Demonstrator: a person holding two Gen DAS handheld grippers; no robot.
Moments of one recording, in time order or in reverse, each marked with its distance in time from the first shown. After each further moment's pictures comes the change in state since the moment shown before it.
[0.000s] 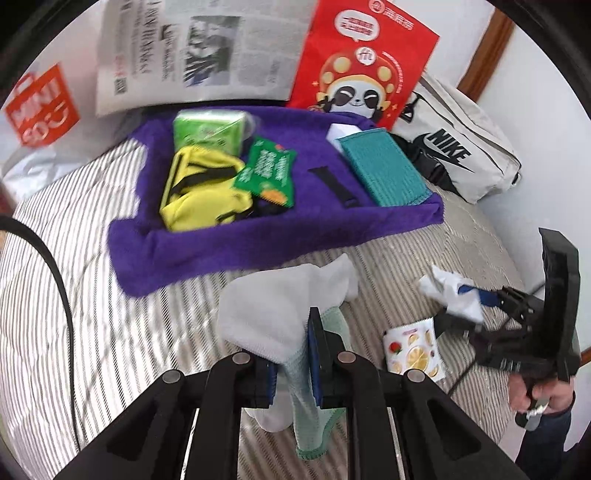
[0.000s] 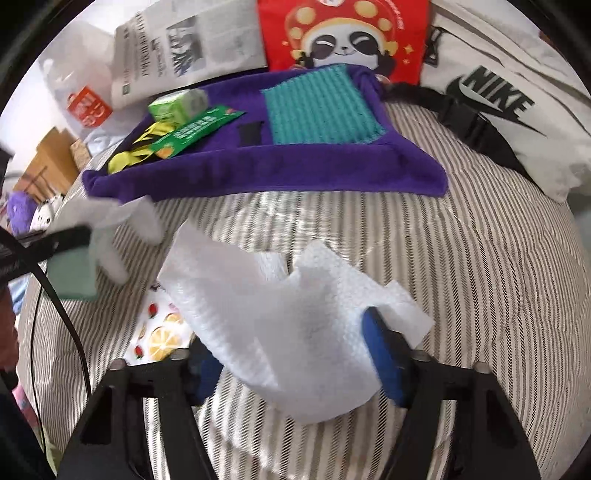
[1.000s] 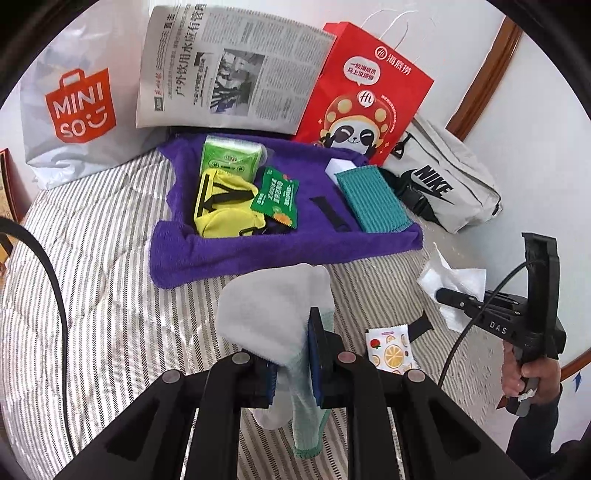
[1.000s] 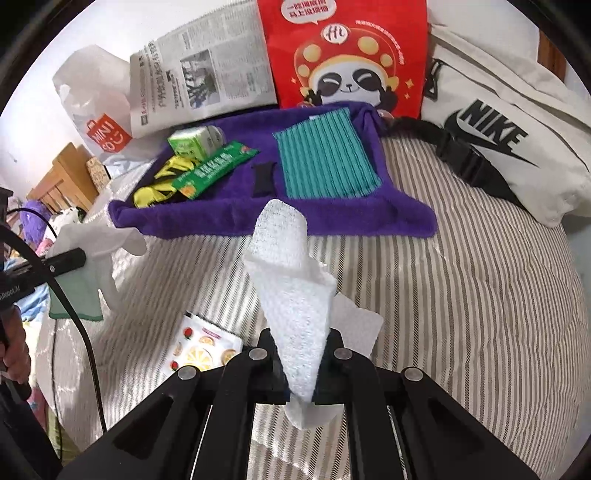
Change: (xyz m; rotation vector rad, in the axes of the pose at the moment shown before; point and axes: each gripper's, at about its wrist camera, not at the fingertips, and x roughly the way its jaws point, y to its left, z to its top) left arm -0.050 0.015 -0.014 -0.063 -0.102 -0.065; right arm -0.039 0.000 0.018 -0.011 -0.061 0.066
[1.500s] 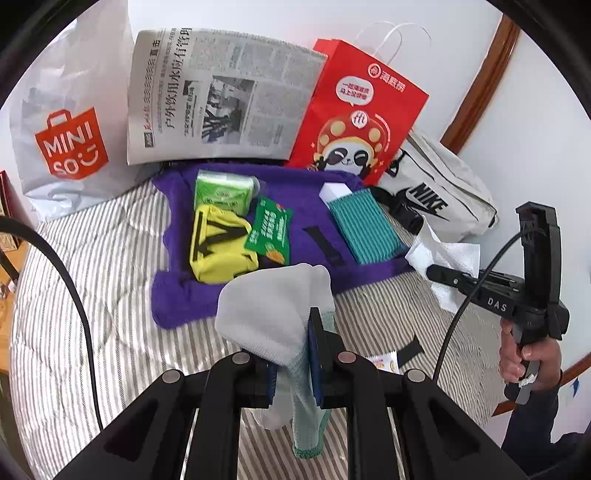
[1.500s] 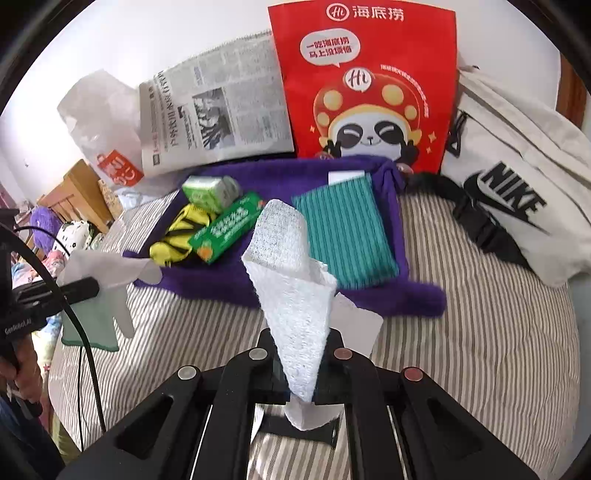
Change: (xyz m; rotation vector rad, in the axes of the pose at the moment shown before) left arm -0.010 -0.007 0.035 0.020 -0.027 0.000; right arm -0.007 0.011 0.065 -0.034 -0.058 0.028
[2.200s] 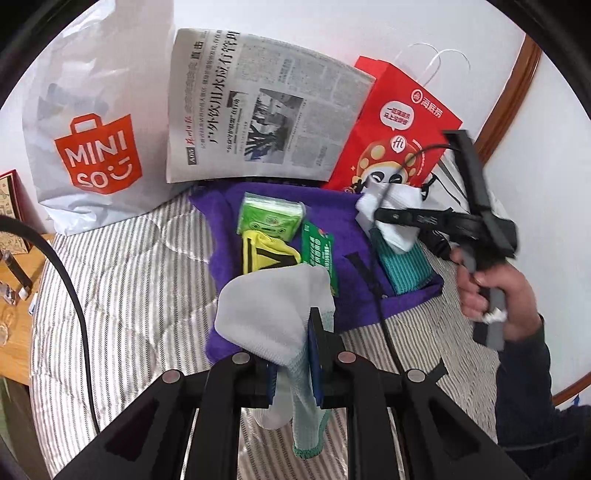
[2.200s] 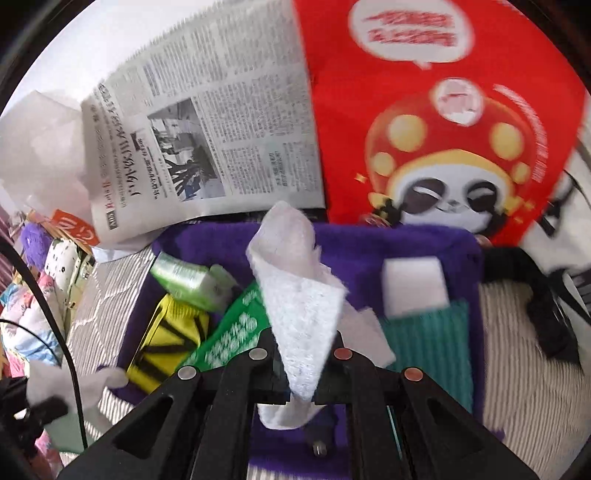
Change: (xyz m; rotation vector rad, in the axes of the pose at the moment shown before) left arm 0.000 0.049 0.032 -0.035 -0.018 0.031; right arm 0.126 0.039 0.126 0.017 0.043 0.011
